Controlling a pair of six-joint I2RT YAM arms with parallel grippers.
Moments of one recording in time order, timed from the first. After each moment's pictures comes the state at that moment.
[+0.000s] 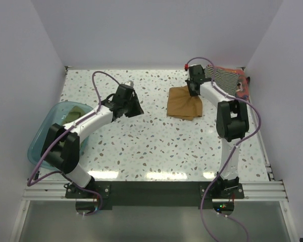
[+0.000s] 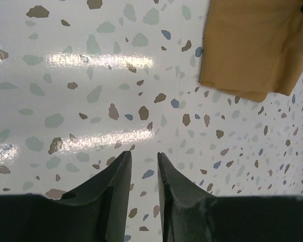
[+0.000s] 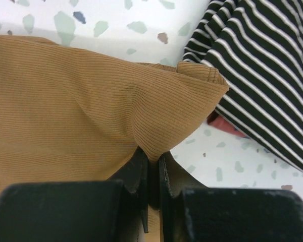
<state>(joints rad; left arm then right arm) -0.50 1.61 1.15 -0.33 0.02 -0.70 0.23 2.12 1.66 -0.42 0.28 -0.10</state>
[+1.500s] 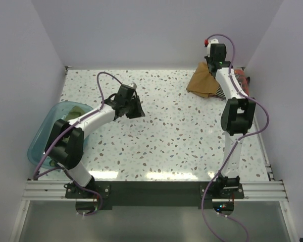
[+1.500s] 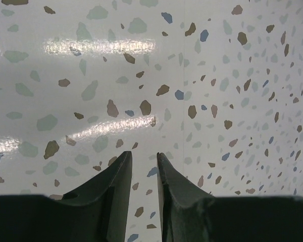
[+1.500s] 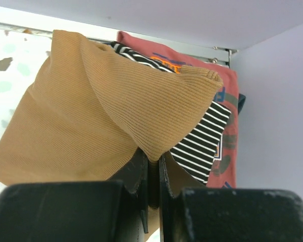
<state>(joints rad) -0.49 1.67 1.16 -0.33 0.10 -0.64 0.07 2.24 2.10 -0.46 0.35 -0.31</state>
